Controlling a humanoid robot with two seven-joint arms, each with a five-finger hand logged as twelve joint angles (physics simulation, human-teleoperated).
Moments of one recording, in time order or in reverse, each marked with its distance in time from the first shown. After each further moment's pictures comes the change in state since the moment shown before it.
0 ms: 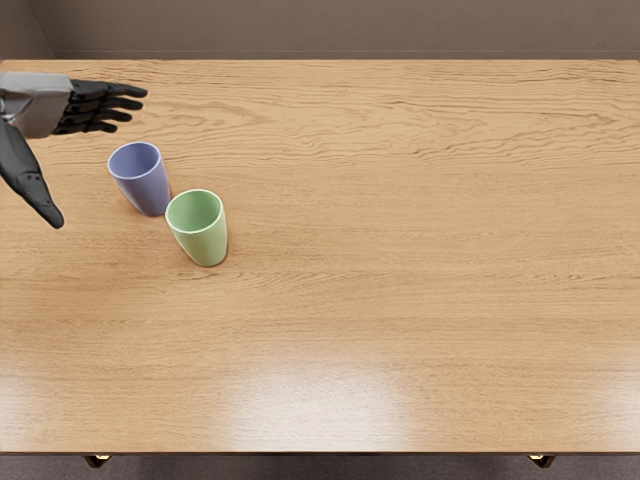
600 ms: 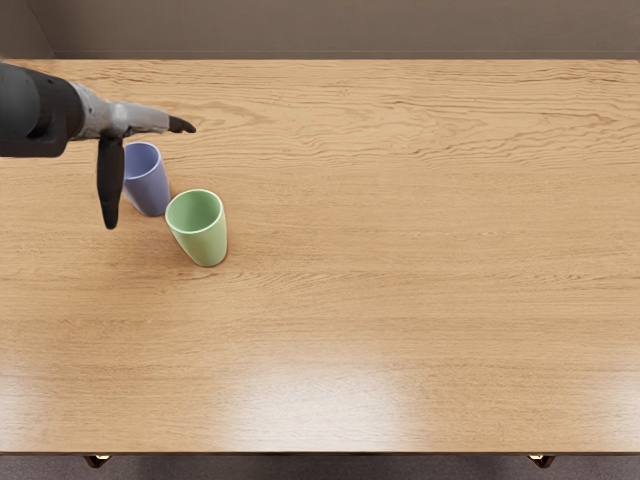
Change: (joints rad) left arm -0.072 -0.404 0.002 -0.076 0.458 0.215 0.562; right arm 0.000 0.000 -0.002 -0.003 0.000 -0.001 0.004
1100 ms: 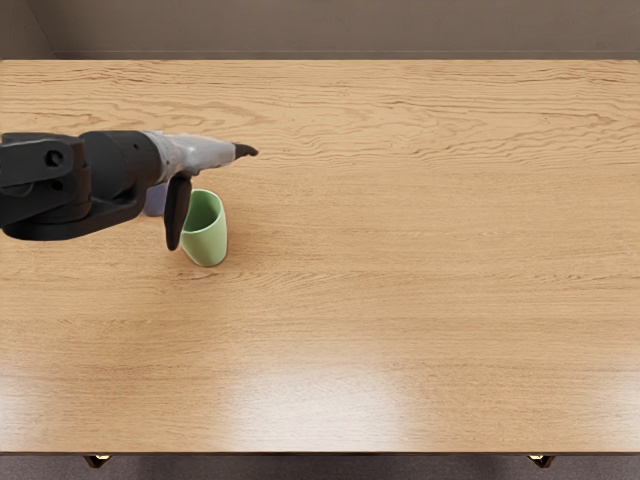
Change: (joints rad) left arm 0.113 -0.131 0.002 -0.106 0.211 0.198 0.024; right arm -0.004 0.000 0.000 -0.001 0.000 0.000 0.001
